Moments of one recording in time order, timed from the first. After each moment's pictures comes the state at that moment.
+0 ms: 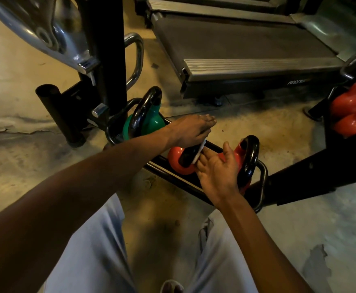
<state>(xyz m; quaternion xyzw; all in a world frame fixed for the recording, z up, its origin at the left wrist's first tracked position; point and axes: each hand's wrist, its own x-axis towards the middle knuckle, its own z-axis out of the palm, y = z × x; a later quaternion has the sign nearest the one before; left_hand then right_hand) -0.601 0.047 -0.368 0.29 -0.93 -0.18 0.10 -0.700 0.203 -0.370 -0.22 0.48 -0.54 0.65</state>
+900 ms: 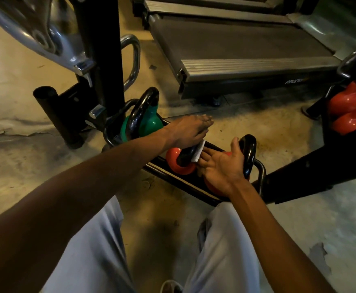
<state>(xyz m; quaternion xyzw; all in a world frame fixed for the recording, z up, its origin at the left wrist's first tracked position) -0.603 0.044 -0.362 0.28 -0.94 -0.16 0.10 -0.730 0.187 -0.360 -0.15 0.48 -0.53 0.69</state>
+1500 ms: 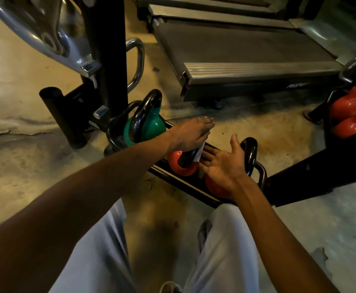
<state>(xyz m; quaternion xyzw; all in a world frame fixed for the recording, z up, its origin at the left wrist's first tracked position) -0.605 0.049 -0.366 0.28 -0.93 -0.18 0.13 -0.731 0.180 -0.349 -0.13 0.49 -0.53 0.68</state>
